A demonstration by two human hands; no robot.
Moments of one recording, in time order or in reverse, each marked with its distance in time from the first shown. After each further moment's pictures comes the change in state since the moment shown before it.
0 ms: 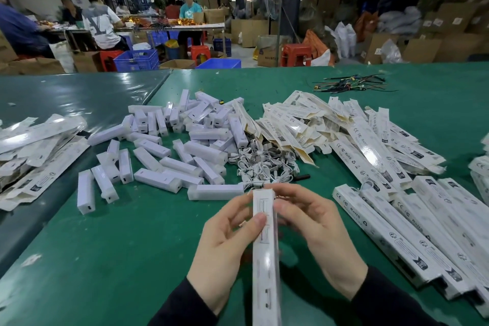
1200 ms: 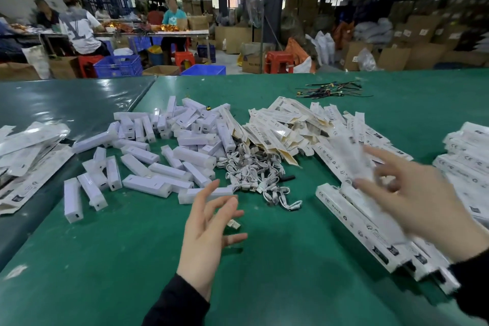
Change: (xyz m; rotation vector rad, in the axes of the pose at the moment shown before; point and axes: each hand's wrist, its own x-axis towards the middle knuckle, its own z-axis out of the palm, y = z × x) left_hand 0.006 0.000 -0.010 0.017 0.217 0.002; right_hand -0.019 -0.082 -0.105 -1.238 0.287 -0.011
